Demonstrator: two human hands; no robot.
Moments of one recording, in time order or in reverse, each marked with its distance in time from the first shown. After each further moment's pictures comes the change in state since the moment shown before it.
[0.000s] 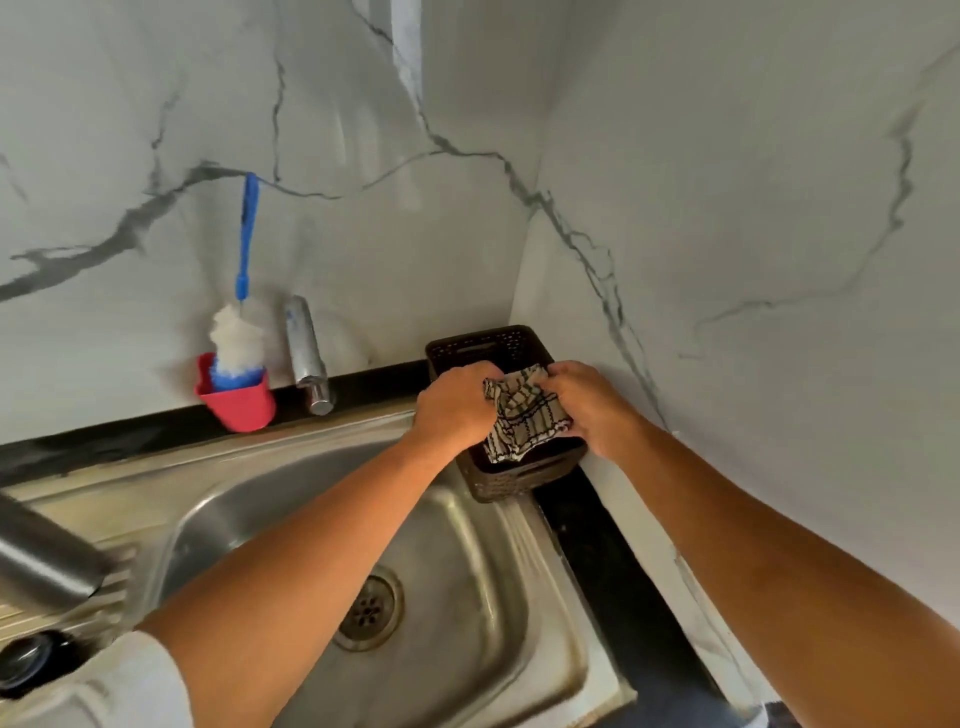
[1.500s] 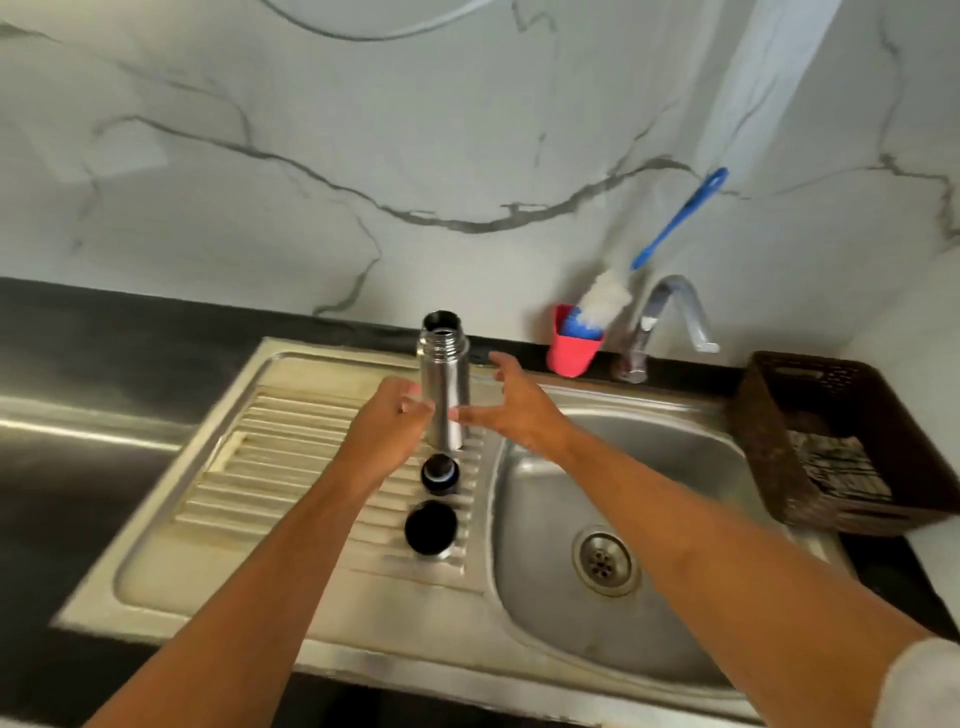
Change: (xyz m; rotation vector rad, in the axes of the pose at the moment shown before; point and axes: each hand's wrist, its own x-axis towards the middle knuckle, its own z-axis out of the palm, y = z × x) left_hand -0.301 -0.270 -0.225 -0.489 0.495 -0.558; right_hand -0.147 -0.001 0.394 -0.444 -0.665 -0.565
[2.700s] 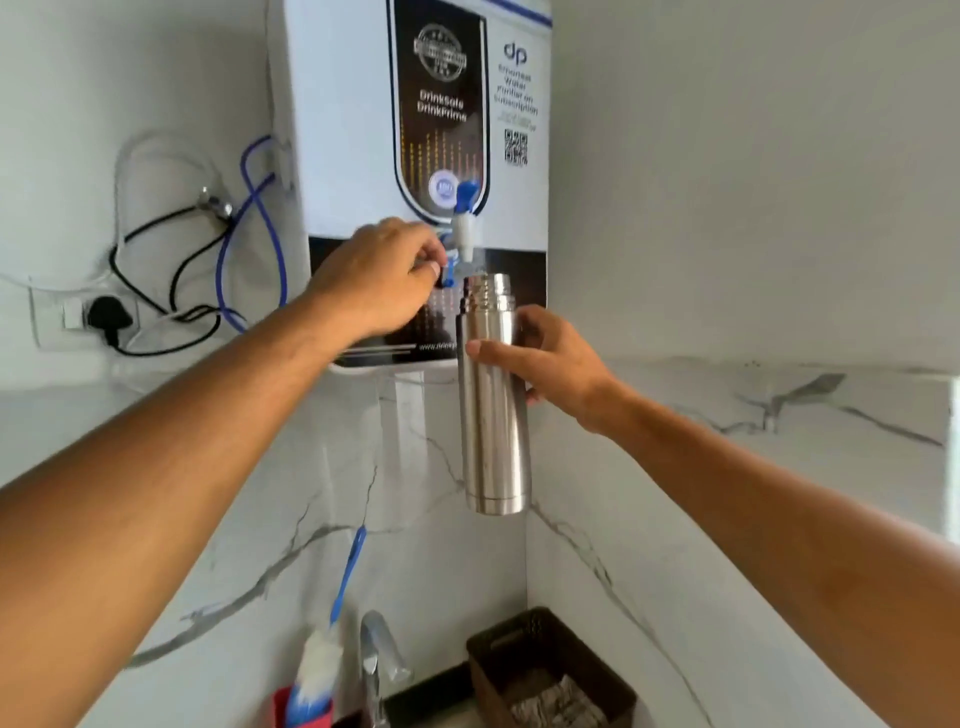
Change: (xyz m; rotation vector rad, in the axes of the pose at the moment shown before) left_hand -0.148 0.541 0.056 0.419 0.184 1.555; right_hand -0.271 -0.221 -0.395 -0.055 0.903 -0.419
